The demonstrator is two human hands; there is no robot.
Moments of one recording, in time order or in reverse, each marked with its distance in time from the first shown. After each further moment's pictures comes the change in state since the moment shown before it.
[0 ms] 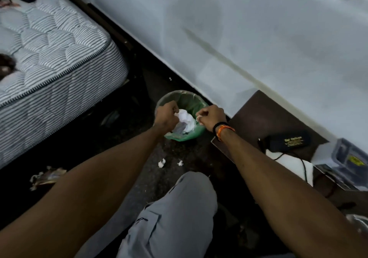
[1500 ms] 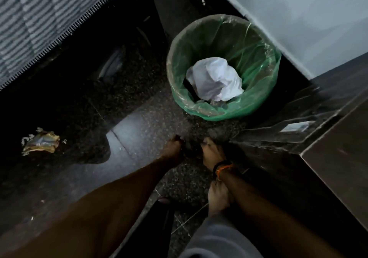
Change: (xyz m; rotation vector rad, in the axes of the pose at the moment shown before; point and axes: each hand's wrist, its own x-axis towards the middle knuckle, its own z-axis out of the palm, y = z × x) left_hand -0.036 -0.324 0.227 0.283 -0.440 -0.320; right_hand 0.032 0.204 0.348 -0.540 -0.688 -0.183
